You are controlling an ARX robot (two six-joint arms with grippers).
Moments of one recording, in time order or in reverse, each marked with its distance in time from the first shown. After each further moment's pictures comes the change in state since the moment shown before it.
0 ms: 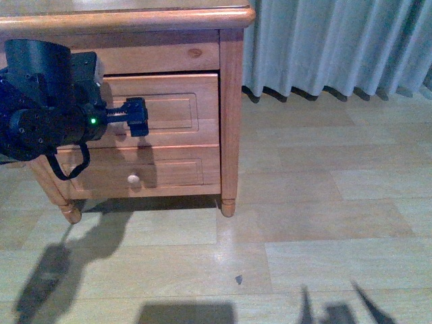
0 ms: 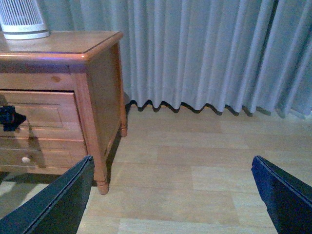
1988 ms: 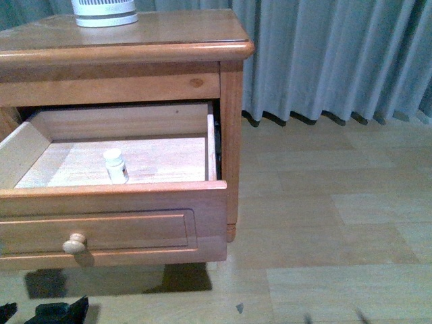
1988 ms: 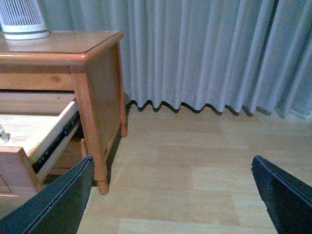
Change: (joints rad) left arm -0.053 -0.492 -1.191 0.525 0.011 -0.105; right arm 0.000 0.000 0.000 0.000 -0.001 0.000
